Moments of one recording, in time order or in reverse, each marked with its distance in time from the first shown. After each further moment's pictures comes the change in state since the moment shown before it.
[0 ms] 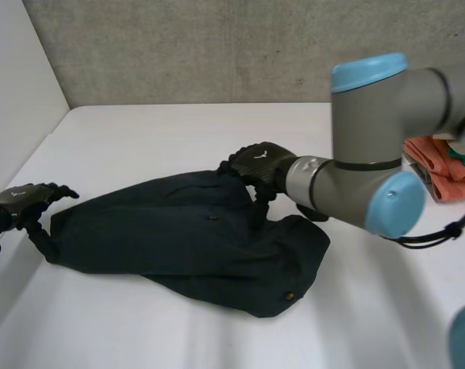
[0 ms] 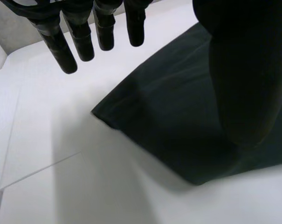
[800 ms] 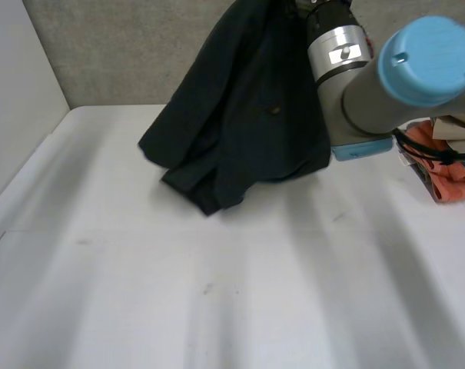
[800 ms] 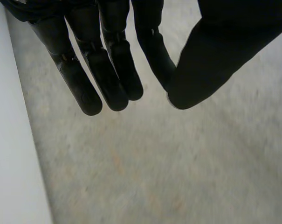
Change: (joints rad) left arm -0.337 0.127 0.461 0.736 -0.301 -0.505; right arm -0.049 -0.106 0.032 -1.089 0.243 0.098; left_hand 0.877 0.885 0.882 0.895 0.879; right_hand 0.828 0.887 0.898 0.907 0.871
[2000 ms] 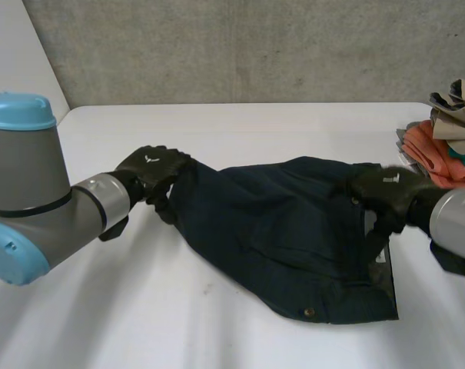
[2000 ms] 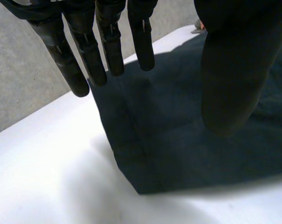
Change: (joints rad) left arm -0.310 -0.119 -0.234 -0.726 0.084 0.332; right arm -0.335 -0.573 0.888 0.955 -0.267 -0.141; left_hand -0.597 -0.604 -0.601 -0.602 -0.595; right_hand -0.758 -0.829 -0.867 -0.871 -0.867
